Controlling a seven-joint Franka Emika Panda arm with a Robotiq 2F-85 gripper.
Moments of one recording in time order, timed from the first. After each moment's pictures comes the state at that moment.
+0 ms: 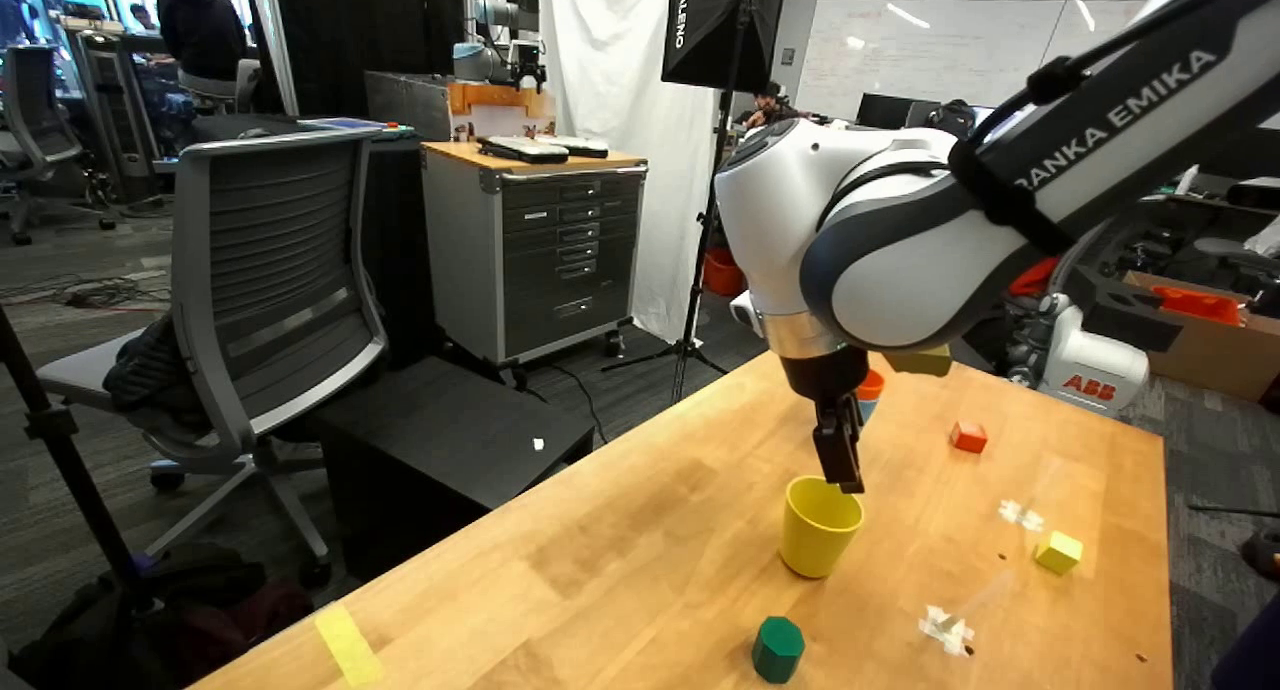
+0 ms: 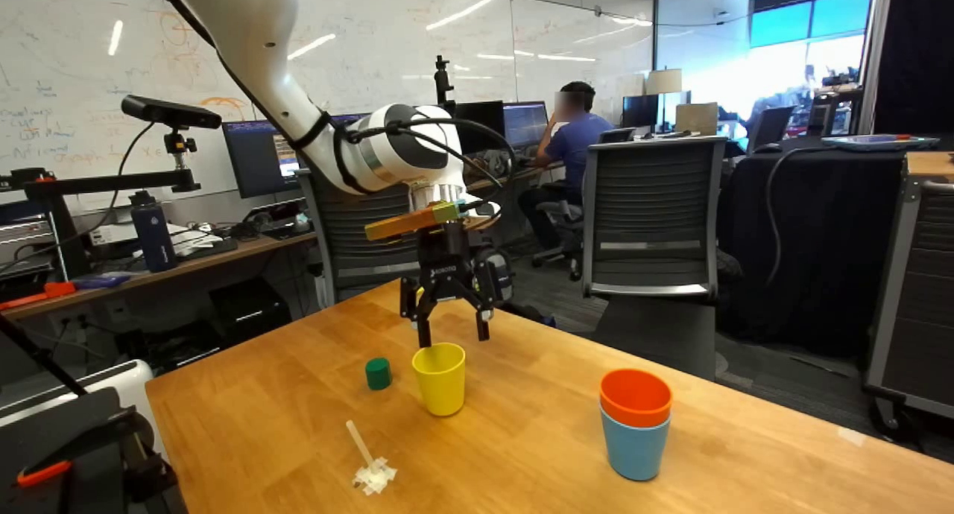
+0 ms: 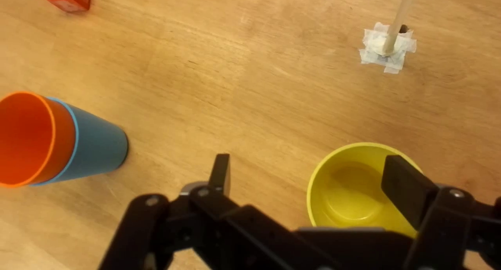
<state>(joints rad) 0.09 0.68 -0.04 -1.78 -0.46 2.08 -0.13</state>
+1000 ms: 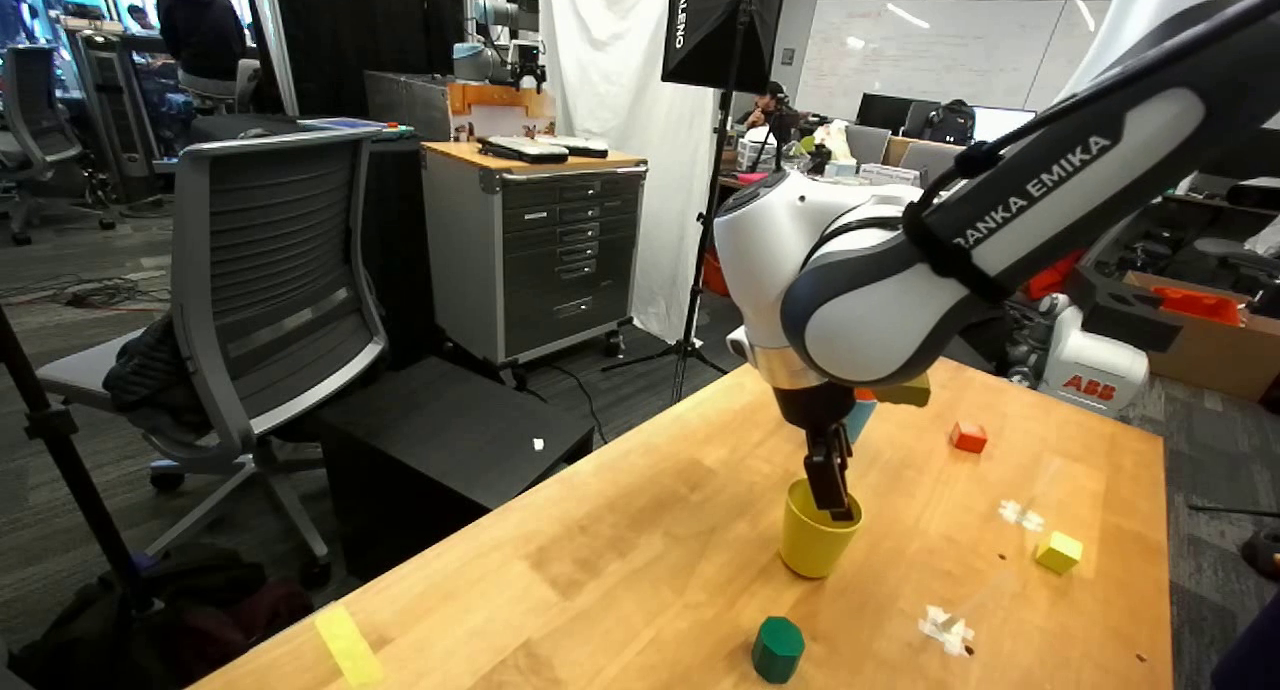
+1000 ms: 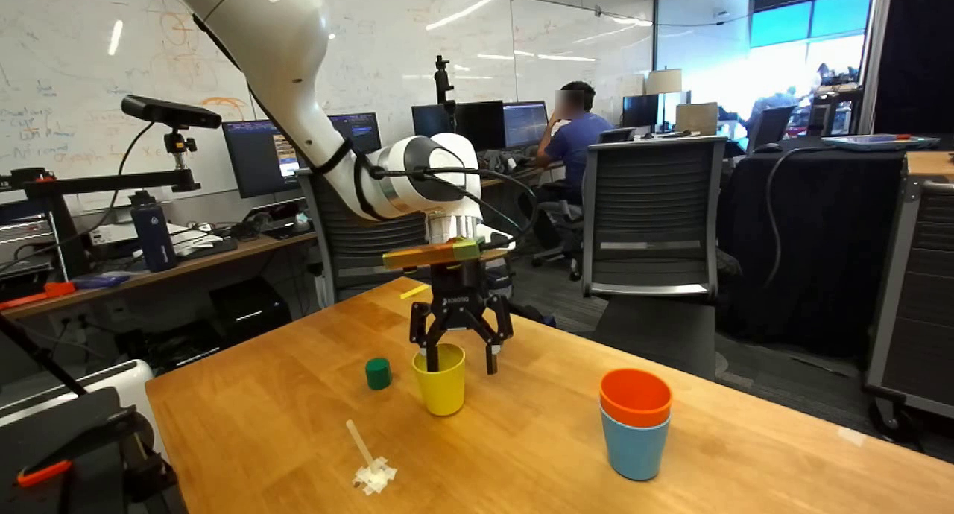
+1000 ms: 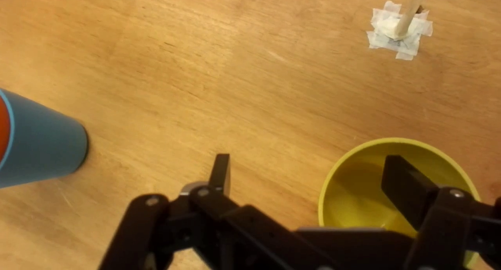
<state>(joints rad) 0.04 0.79 -0.03 -1.70 -0.41 2.11 -0.19</state>
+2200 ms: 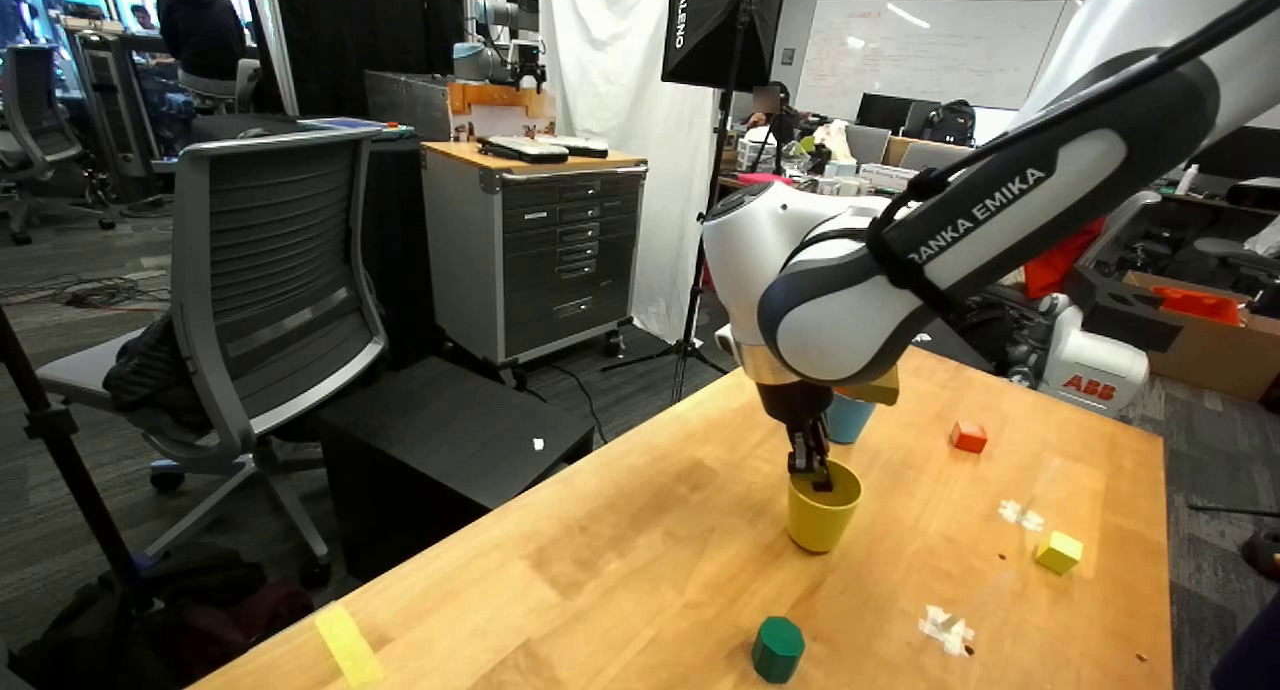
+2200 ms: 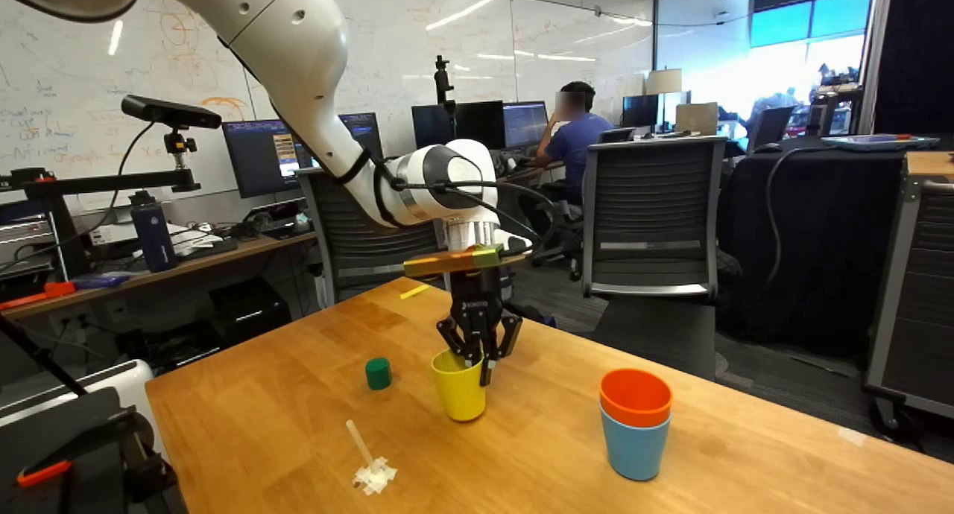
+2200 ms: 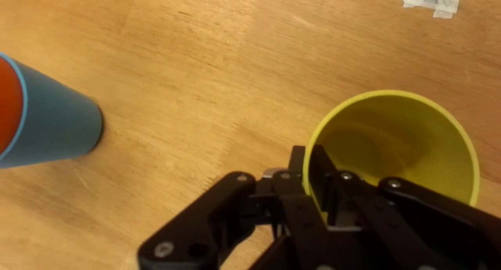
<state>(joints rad) 0.03 0.87 -0.03 -1.59 -0.41 2.11 -0.19</state>
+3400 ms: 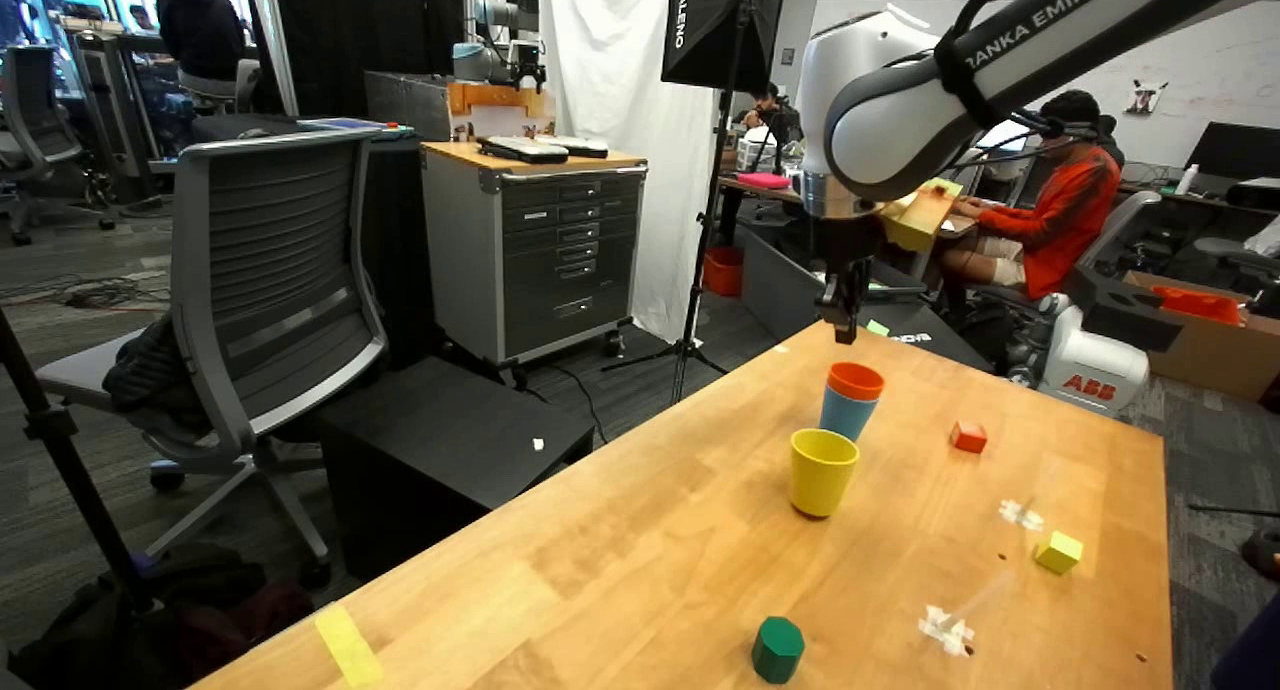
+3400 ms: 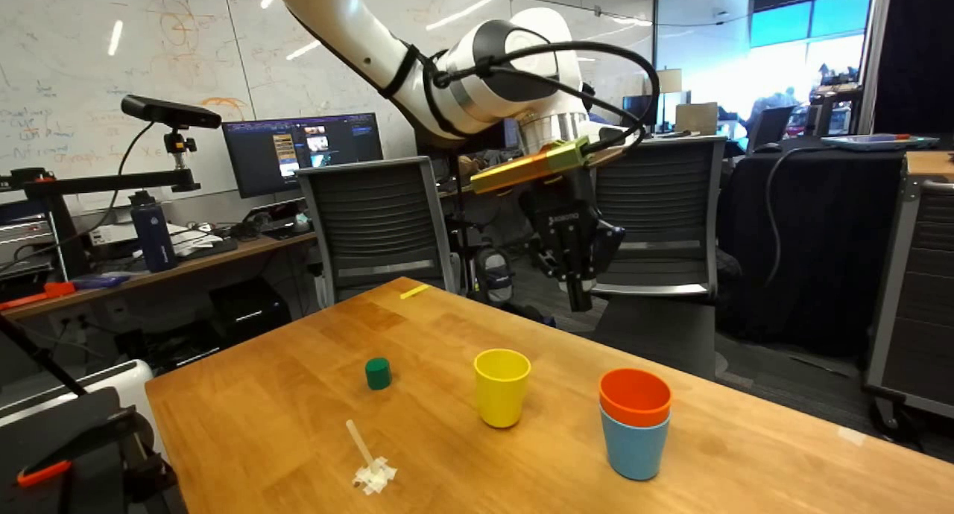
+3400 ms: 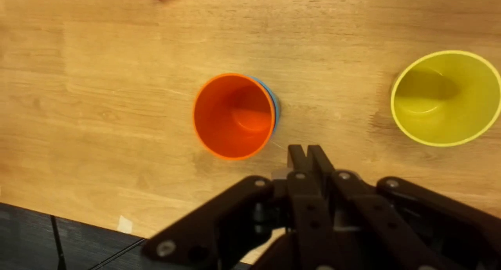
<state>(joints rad) -0.12 0.73 -0.09 -1.48 -0.31 2.11 -0.18</state>
